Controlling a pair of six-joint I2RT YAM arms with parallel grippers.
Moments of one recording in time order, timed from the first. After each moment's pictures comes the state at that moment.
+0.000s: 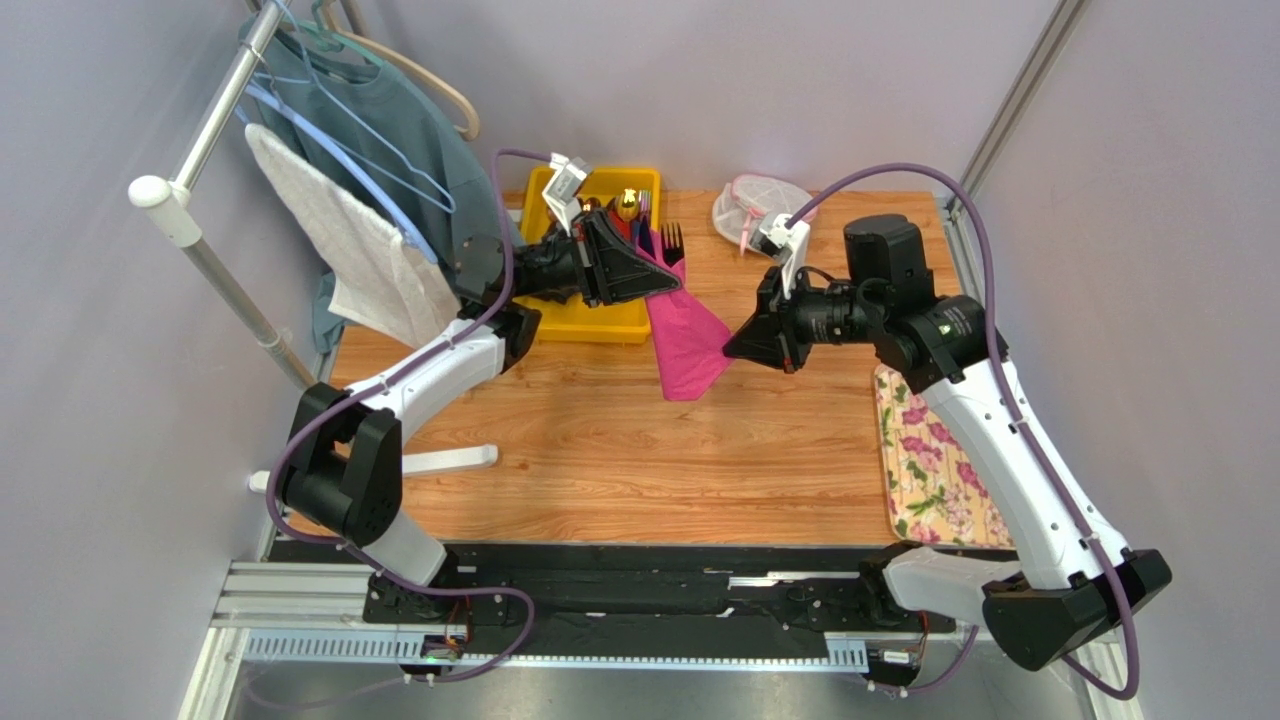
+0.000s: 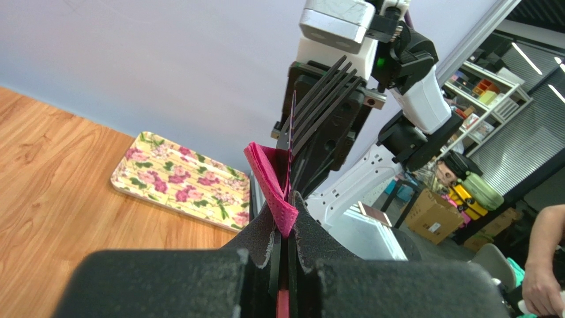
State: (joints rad) left arm -0.46 1.57 1.11 1.10 1.04 -1.13; right arm 0.42 1.19 1.43 -0.85 -0.73 -0.14
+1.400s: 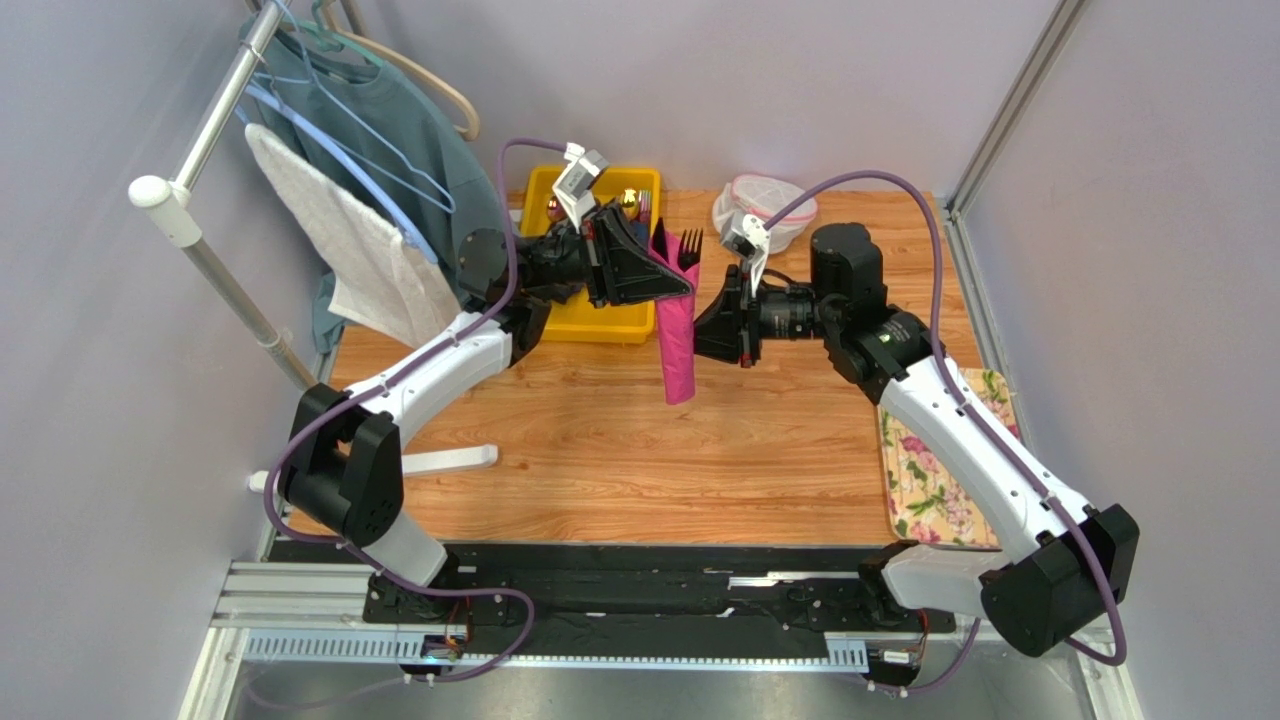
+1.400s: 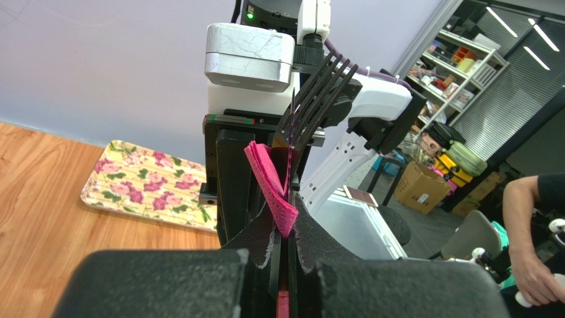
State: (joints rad) left arm -0.51 1.57 1.19 1.11 1.09 -1.16; right arm 0.49 1.24 1.19 -0.27 -0.92 0.07
